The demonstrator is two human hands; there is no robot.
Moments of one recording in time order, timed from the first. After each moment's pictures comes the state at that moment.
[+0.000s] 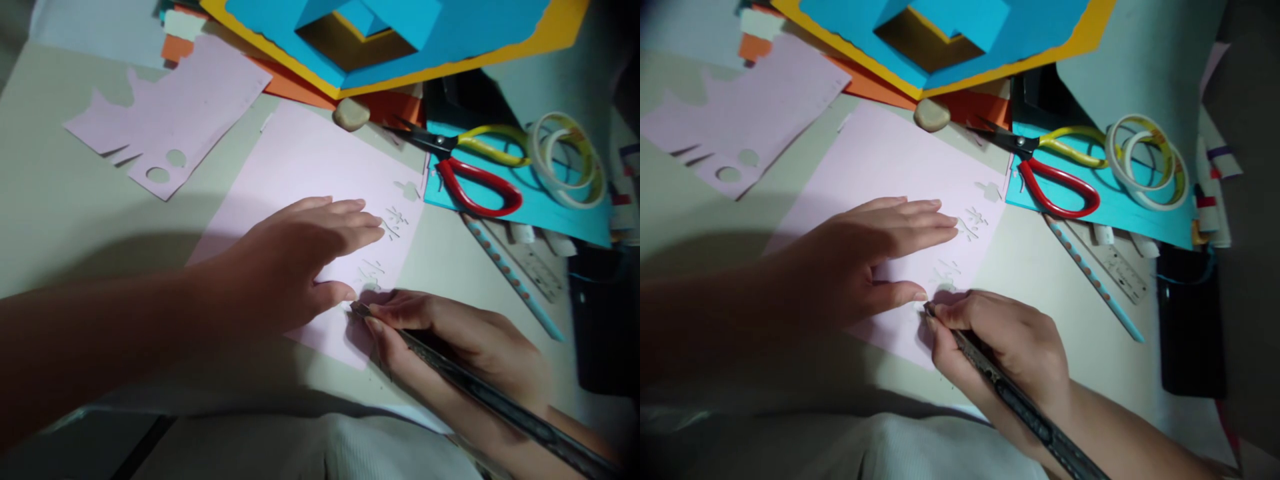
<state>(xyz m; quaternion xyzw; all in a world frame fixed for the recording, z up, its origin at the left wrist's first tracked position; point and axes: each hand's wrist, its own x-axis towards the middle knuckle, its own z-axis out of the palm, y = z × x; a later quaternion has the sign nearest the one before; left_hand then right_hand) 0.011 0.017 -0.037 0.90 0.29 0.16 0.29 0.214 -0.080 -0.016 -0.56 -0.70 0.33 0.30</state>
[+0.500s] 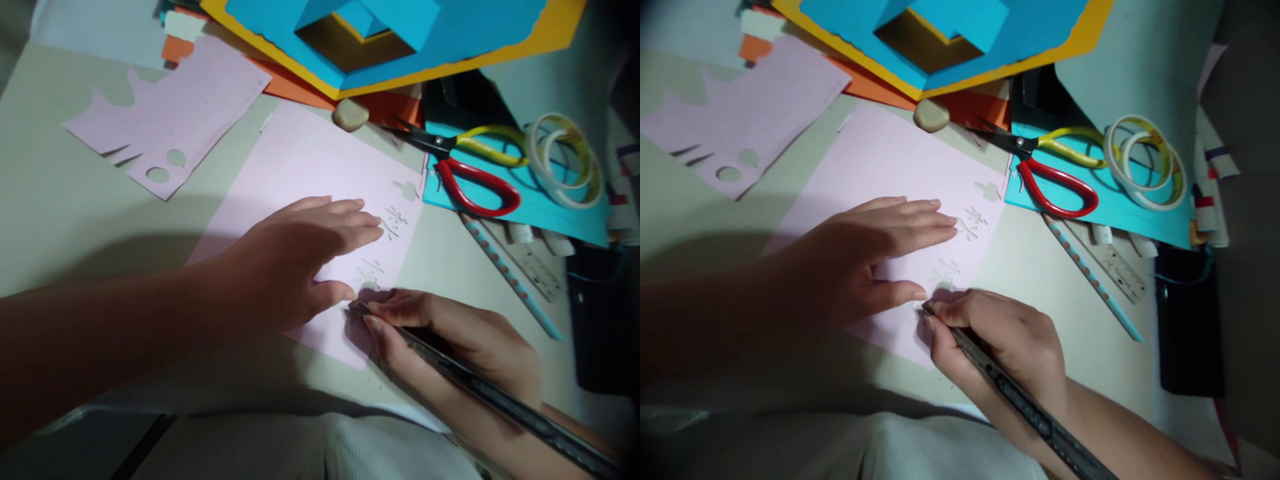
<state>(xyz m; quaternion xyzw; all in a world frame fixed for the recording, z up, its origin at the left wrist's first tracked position) 0.011 0.017 -0.038 0.90 0.29 0.16 0.29 0.209 -0.076 -0.010 -0.57 -0.69 0.33 0.30</state>
